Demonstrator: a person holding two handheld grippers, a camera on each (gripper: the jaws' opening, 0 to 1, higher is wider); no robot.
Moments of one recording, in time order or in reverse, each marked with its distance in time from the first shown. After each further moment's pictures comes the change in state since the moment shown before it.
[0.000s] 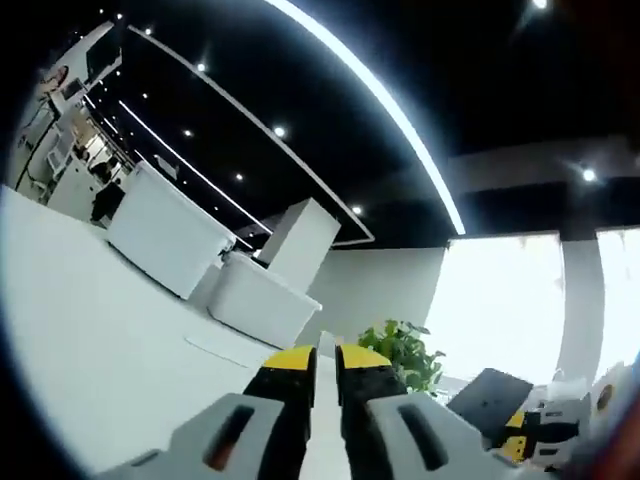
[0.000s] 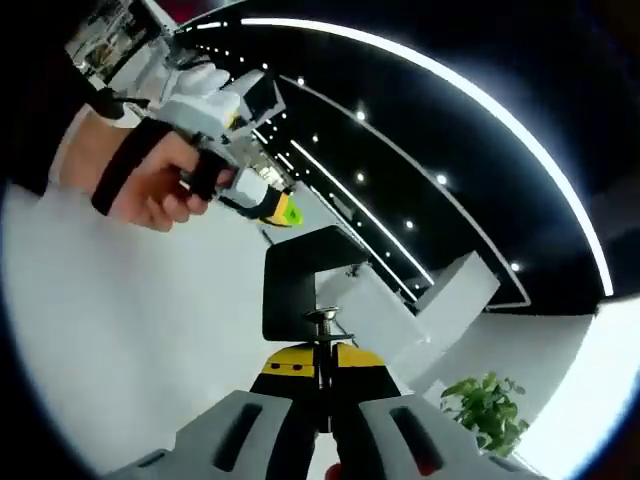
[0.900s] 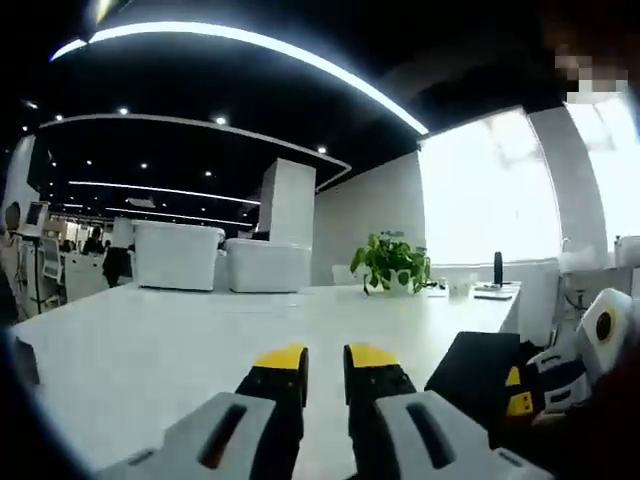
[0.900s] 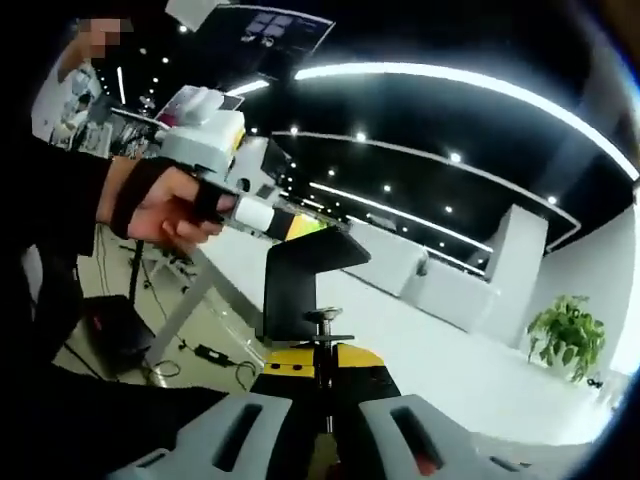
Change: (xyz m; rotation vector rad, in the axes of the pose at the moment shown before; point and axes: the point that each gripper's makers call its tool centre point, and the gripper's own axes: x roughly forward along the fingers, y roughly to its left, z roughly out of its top) left arm -0.207 -0.113 -0.030 0.370 0.226 0.022; right arm -0.174 0.114 0.021 0.442 -0.075 0.241
